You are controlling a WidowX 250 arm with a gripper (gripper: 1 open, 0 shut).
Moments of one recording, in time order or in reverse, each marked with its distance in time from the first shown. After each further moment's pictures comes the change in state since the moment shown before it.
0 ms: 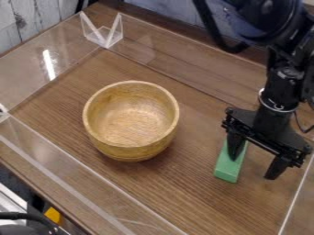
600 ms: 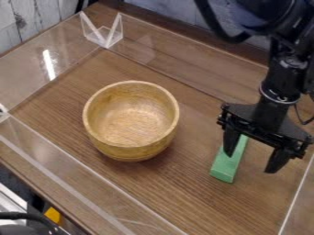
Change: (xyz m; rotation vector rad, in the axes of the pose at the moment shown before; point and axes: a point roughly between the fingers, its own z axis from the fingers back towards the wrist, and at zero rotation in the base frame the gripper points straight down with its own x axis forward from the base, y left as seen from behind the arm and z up) arm -0.005 -0.004 0.014 0.025 0.009 0.134
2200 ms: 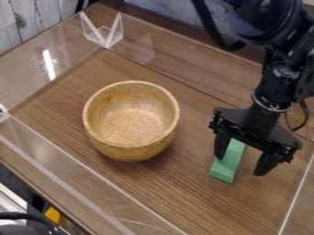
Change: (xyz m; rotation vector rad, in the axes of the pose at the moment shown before) arm 0.001 0.016 -0.016 0.055 0.011 0.036
